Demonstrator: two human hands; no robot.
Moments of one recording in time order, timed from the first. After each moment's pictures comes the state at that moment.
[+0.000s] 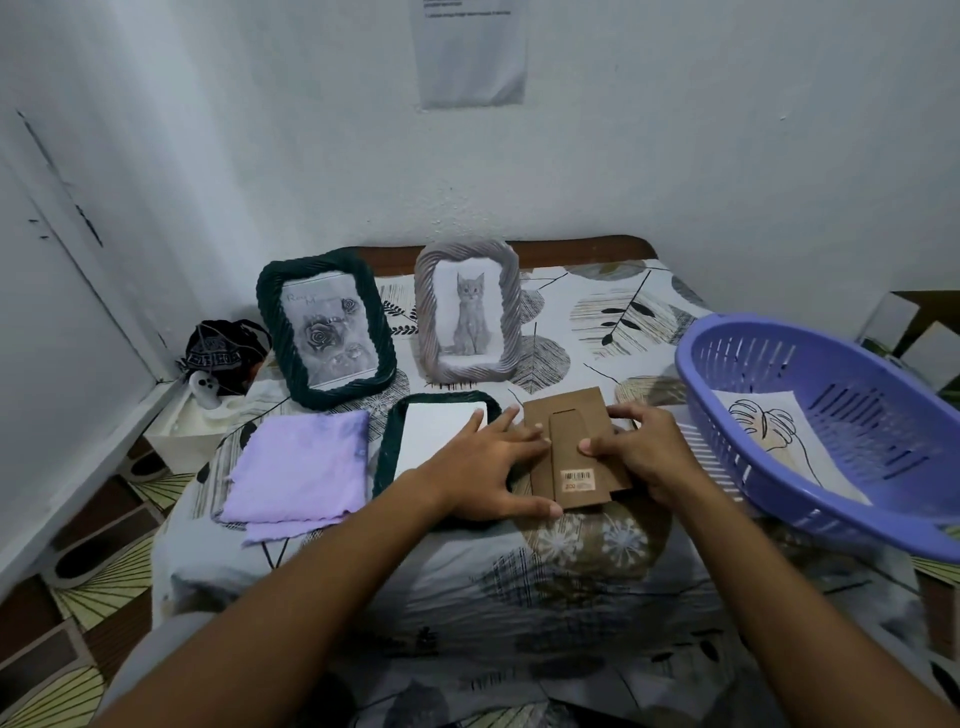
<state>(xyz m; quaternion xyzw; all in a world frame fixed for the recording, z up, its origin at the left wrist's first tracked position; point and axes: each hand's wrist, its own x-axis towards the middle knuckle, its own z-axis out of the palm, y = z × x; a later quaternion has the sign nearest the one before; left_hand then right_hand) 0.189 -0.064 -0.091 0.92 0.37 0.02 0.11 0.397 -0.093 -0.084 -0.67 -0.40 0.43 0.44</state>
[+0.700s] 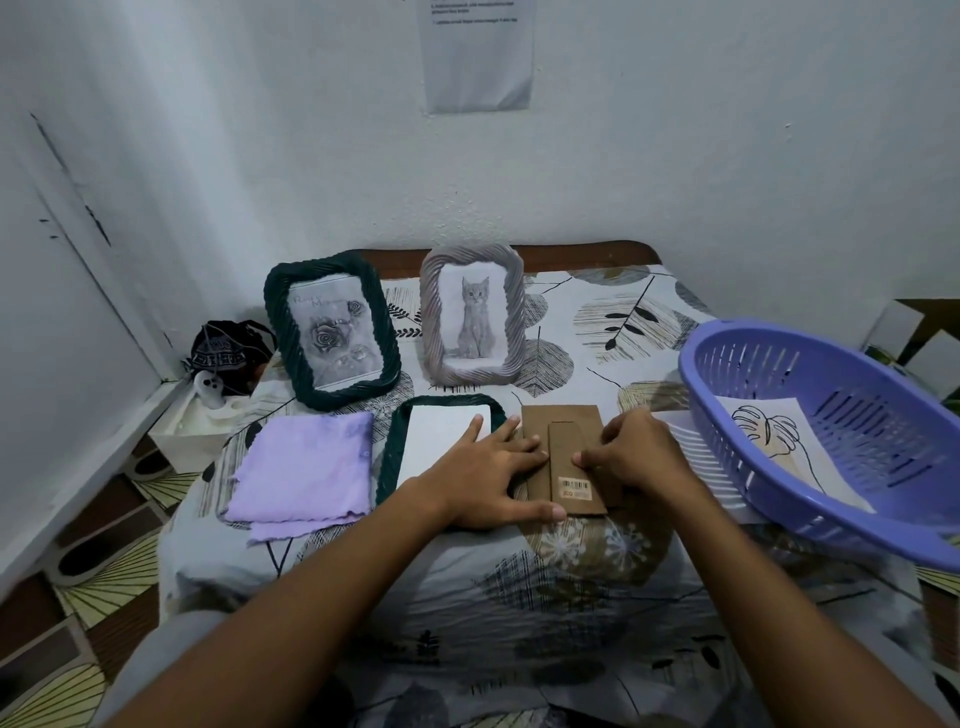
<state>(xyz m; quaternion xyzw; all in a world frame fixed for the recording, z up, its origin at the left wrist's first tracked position) 0.186 -0.068 -0.095 0.92 0.38 0.01 0.12 0.384 -0.089 -0.074 -0.80 -0.53 0.21 0.19</state>
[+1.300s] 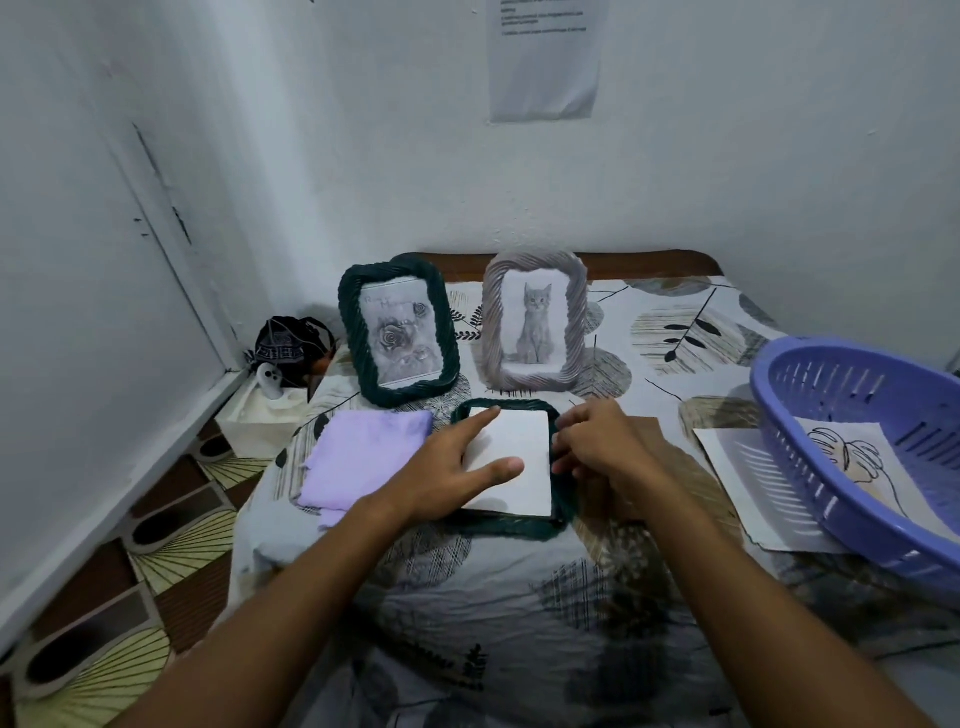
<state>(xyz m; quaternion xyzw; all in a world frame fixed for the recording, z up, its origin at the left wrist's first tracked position) 0.099 -0.081 -0.088 0.75 0.50 0.27 0.34 0.299 -0.066 -0.062 -0.67 -0.53 0.42 0.31</state>
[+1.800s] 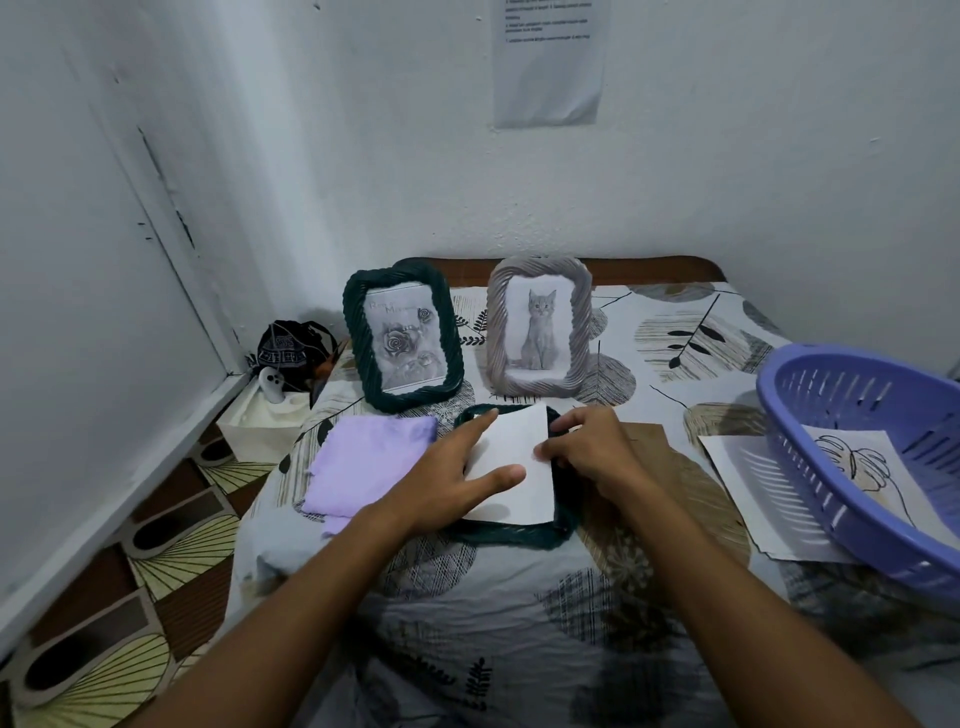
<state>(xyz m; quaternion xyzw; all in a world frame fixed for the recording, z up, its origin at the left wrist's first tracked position) 0.097 -0.083 -0.090 0.74 0.50 0.28 0.35 0.289 -0.058 -0.070 -0.67 -0.50 0.41 0.36</state>
